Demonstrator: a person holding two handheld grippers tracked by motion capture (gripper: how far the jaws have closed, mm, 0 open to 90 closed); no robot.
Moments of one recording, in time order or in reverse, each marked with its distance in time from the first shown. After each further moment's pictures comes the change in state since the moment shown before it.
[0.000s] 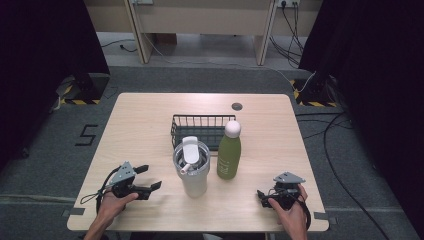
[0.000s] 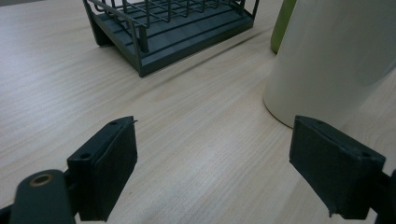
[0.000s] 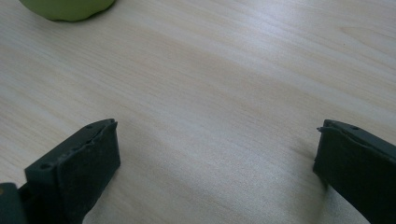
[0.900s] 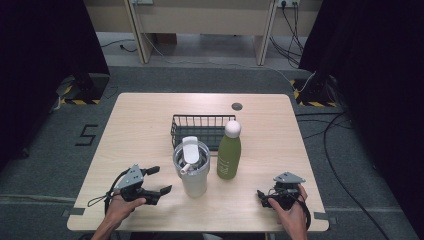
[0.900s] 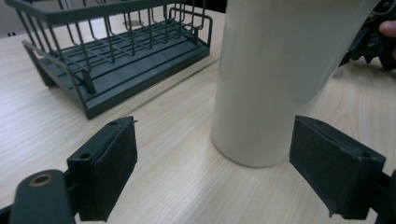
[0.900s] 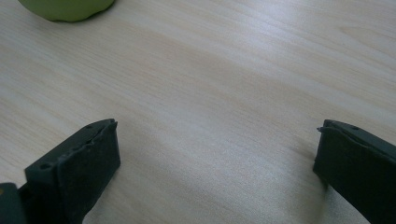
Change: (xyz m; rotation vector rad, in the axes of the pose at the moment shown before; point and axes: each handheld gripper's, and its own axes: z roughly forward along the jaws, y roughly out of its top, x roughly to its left) left arm -0.033 0.017 0.009 -0.079 -0.100 0.053; right arm 0.000 0.000 0.000 -0.001 -0.001 -0.001
